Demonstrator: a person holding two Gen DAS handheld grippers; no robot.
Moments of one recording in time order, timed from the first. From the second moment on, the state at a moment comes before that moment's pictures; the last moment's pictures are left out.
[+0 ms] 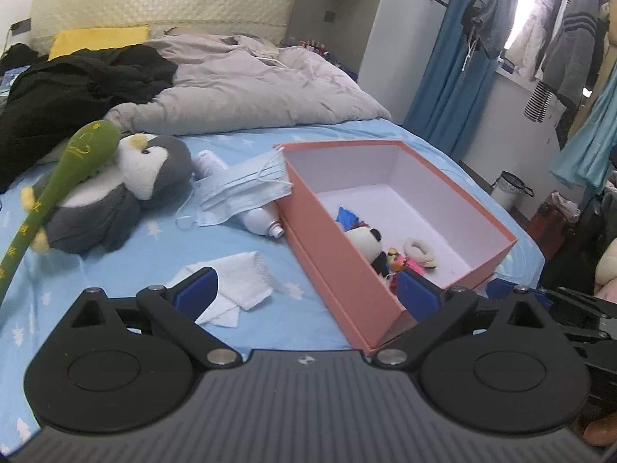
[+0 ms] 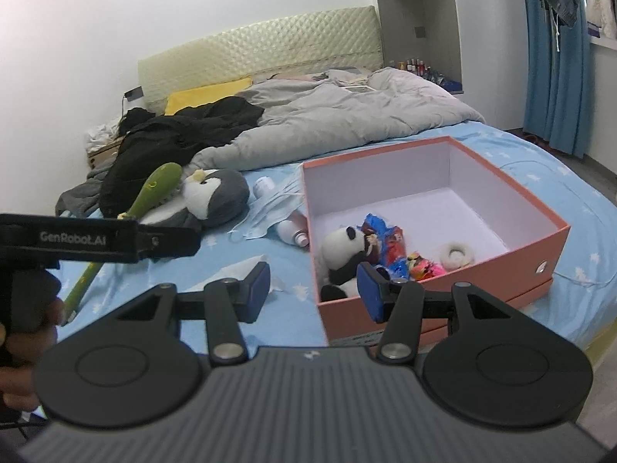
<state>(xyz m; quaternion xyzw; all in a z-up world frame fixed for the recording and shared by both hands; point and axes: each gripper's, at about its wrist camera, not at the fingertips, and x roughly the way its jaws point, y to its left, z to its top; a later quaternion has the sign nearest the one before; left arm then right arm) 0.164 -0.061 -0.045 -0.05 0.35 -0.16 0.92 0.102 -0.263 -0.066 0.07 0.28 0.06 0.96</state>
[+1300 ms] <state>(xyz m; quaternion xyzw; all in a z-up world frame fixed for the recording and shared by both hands) 0.175 0.014 -0.154 -0.08 0.39 -0.10 0.91 0.142 -0.195 -0.106 0.01 0.31 0.10 0.94</state>
